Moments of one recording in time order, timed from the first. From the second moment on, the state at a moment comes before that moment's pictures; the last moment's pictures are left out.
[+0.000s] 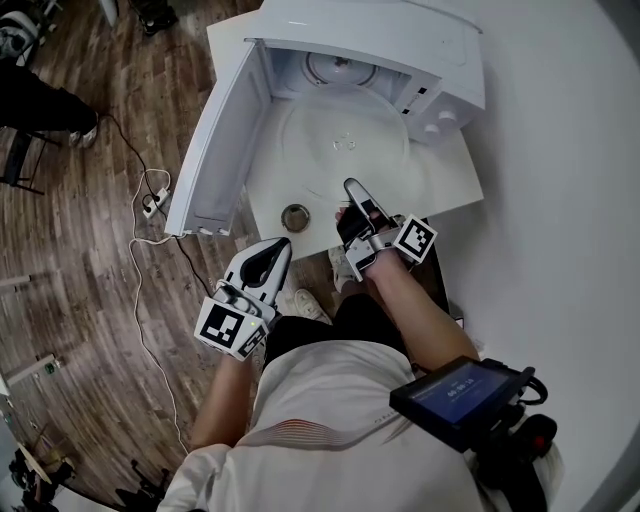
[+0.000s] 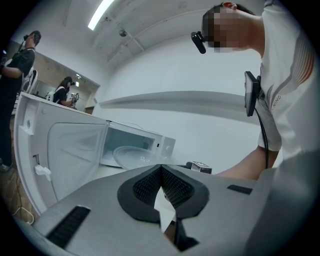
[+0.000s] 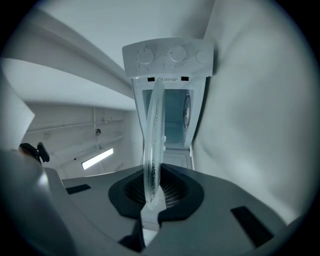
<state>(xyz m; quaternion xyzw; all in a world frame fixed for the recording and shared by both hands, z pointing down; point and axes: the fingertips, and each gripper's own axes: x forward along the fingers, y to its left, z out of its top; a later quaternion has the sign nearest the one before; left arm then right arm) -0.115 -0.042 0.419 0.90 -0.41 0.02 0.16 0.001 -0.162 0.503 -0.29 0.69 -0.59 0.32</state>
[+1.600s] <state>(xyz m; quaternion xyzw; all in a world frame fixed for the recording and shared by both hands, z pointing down) -0.120 -0.107 0.431 0.87 -0.46 0.01 0.19 -0.023 -0.345 0.539 -0.34 0.65 -0.60 0.32</state>
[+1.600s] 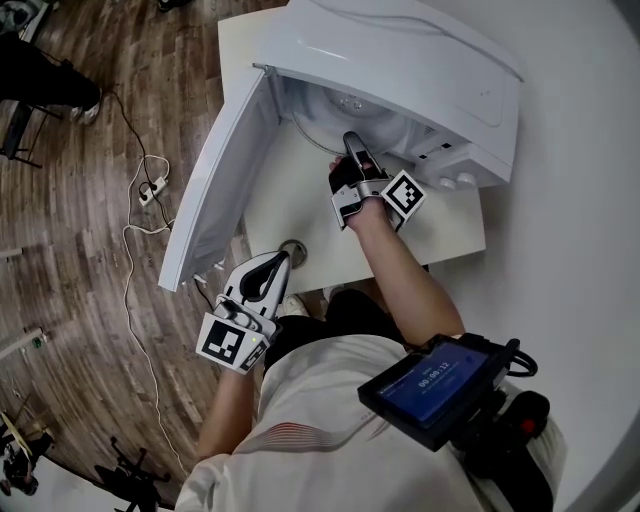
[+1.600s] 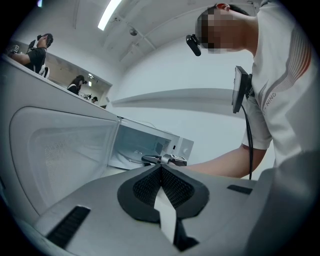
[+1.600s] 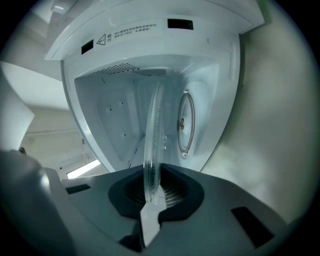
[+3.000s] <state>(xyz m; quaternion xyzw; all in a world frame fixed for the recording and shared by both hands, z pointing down) -0.131 -0.108 0.440 0.86 -0.46 0.01 0.20 -0.019 -0.420 0.538 -0.44 0.57 -0.57 0.40</state>
